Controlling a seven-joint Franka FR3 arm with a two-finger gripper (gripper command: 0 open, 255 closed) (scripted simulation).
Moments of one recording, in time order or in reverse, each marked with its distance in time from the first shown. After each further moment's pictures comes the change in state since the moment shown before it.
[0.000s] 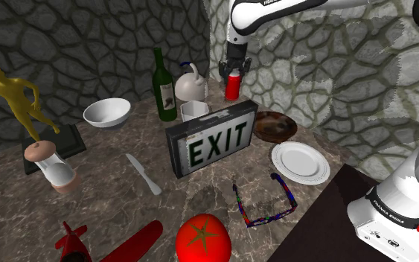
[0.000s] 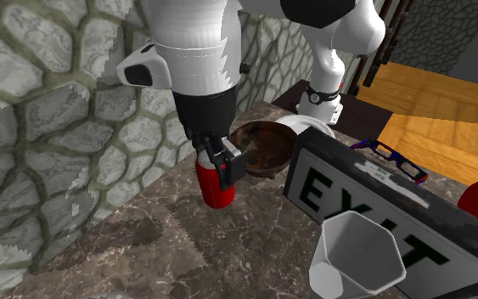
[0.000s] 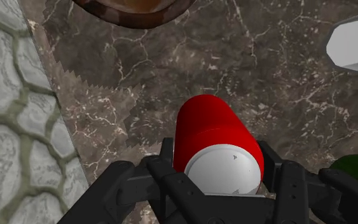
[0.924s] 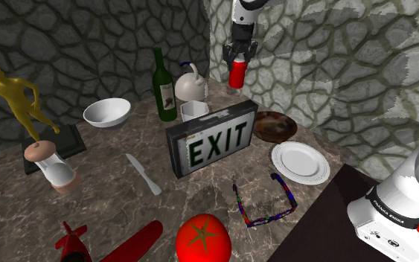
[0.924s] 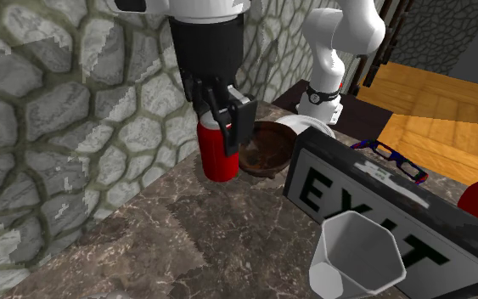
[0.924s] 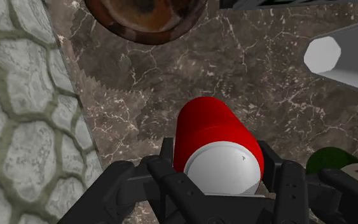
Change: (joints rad) arm -0.005 -0.079 0.003 0.056 0.012 -0.135 -0.007
